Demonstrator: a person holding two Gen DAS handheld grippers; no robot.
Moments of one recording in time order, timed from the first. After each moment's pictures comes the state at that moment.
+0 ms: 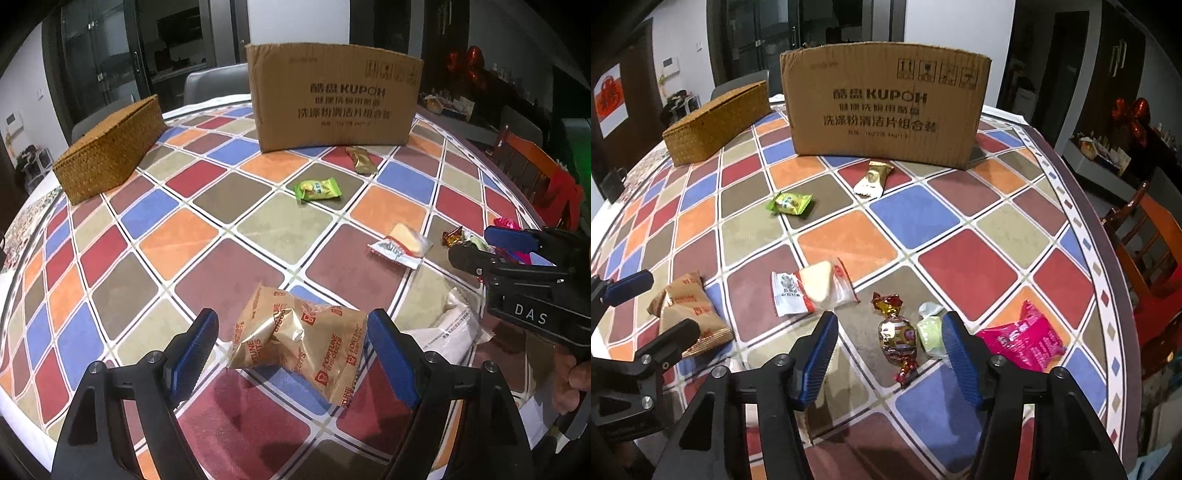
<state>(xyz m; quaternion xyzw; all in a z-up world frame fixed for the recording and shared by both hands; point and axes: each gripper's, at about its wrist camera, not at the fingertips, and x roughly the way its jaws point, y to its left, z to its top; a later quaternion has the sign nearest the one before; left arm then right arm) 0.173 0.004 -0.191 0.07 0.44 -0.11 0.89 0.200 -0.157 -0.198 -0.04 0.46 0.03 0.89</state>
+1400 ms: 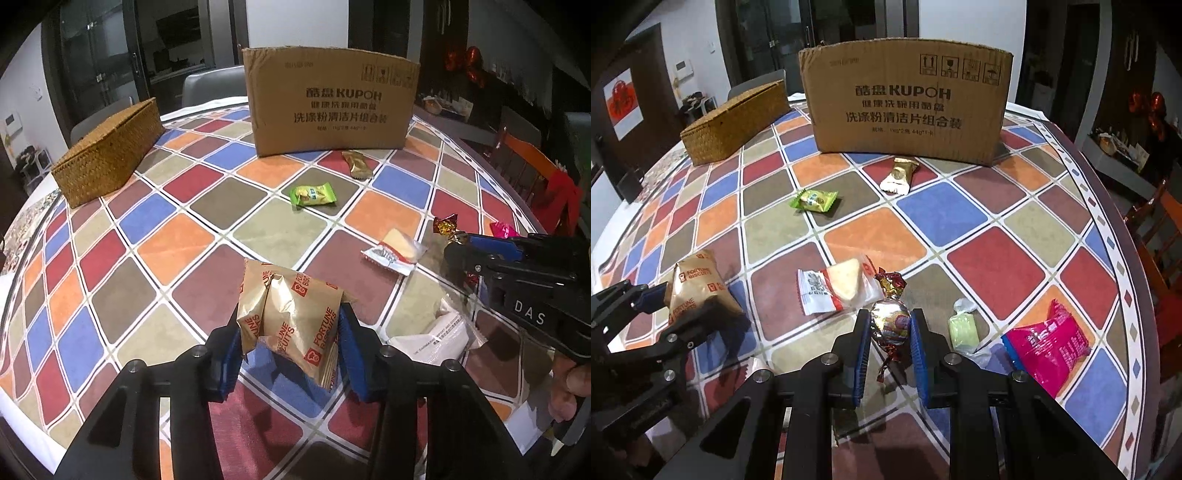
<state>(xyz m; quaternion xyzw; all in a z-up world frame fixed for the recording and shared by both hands) 0.172 0.000 -0.182 0.07 0.43 -0.11 0.89 0.199 -0.153 -0.194 -0.02 0.45 0.07 0.89</state>
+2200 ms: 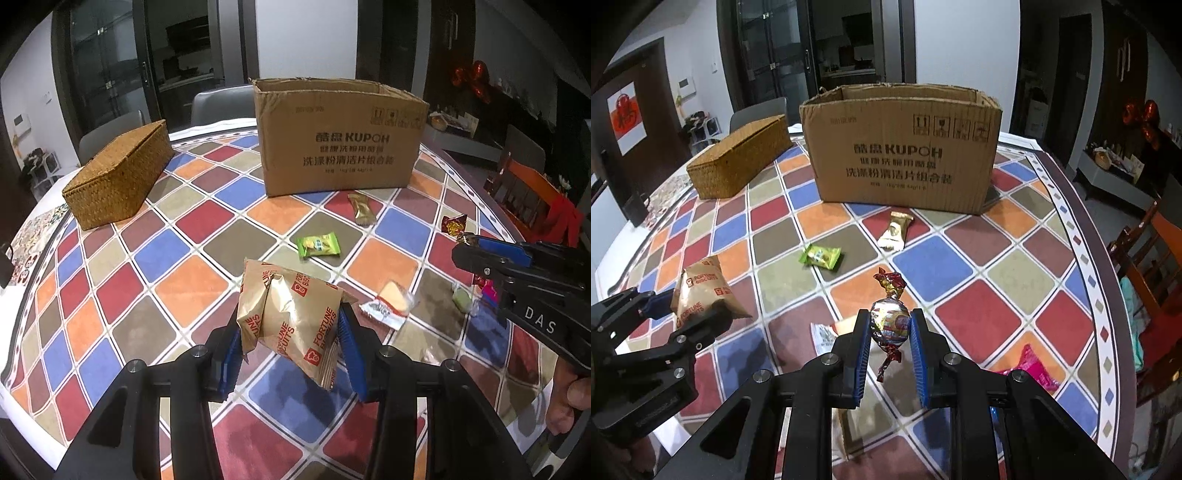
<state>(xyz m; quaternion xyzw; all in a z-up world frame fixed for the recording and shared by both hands) 0.191 -0.001 -0.141 0.06 0.42 -0.10 0.90 0.211 -0.156 -0.147 -0.01 0.42 0.07 0.91</state>
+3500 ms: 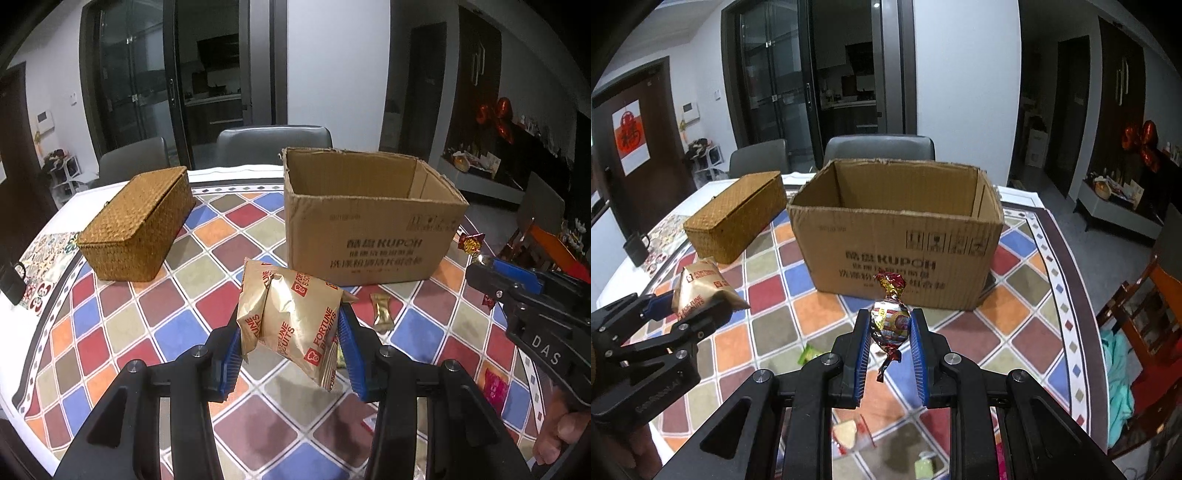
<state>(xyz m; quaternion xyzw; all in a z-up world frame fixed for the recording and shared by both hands) 0.268 -0.001 -0.076 0.02 0.37 -0.06 0.93 0.281 -0.162 -0.080 -0.01 0.36 0.07 0.93</state>
